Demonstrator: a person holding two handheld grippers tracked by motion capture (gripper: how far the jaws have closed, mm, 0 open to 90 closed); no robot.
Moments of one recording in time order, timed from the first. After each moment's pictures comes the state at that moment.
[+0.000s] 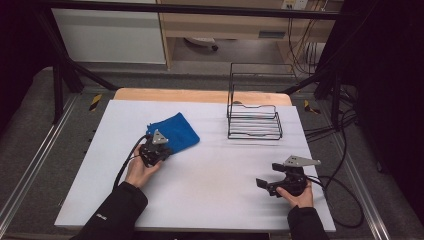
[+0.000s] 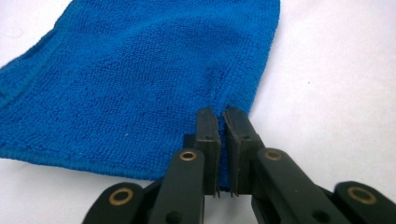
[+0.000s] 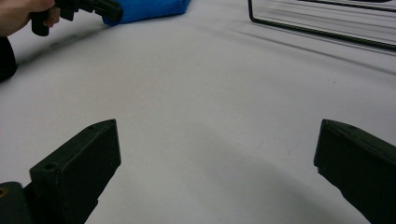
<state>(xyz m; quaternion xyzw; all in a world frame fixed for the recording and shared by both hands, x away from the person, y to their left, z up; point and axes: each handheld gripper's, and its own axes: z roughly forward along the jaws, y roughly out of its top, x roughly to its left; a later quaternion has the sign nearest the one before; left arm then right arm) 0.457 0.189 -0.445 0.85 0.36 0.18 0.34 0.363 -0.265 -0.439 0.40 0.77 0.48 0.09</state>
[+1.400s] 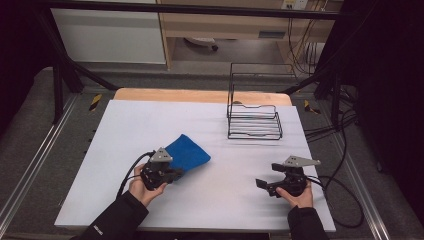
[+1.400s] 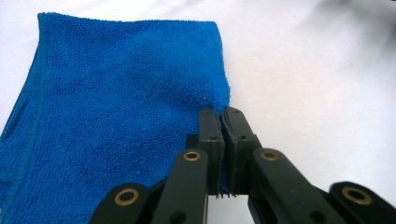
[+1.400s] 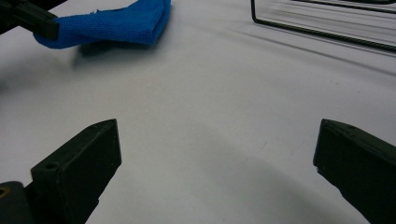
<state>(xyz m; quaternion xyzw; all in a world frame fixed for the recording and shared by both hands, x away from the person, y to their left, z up) 0.367 0.157 -0.408 0.85 0.33 0.07 0.40 0.362 -0.263 -0.437 0.40 0.78 0.48 0.09</state>
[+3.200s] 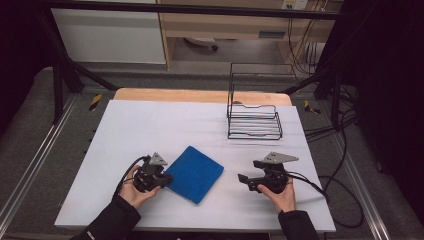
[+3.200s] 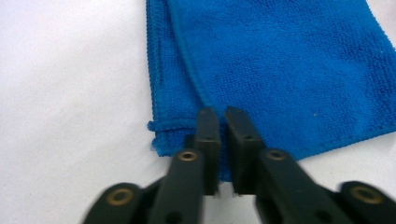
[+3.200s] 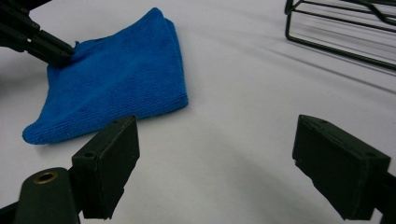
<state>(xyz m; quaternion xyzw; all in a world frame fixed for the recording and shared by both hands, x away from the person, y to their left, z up) 0.373 0.178 -0.429 0.87 0.37 0.09 0.31 0.370 -0.208 -0.430 0.39 0.79 0.46 0.11</state>
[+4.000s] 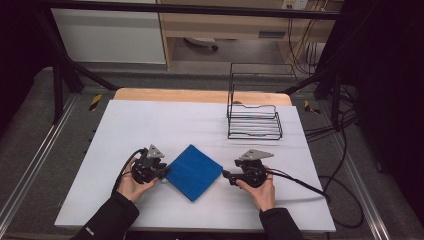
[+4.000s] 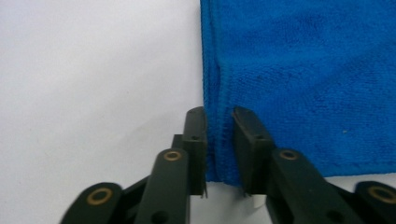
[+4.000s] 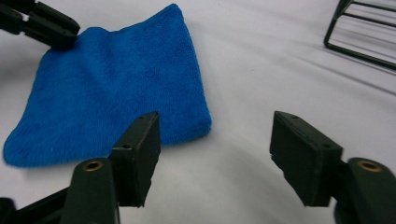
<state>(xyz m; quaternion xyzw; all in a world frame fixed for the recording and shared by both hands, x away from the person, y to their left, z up) 0.395 0.189 -0.430 0.86 0.38 0.14 0.31 0.382 -0.151 -0.434 0.40 0.80 0.43 0.13</state>
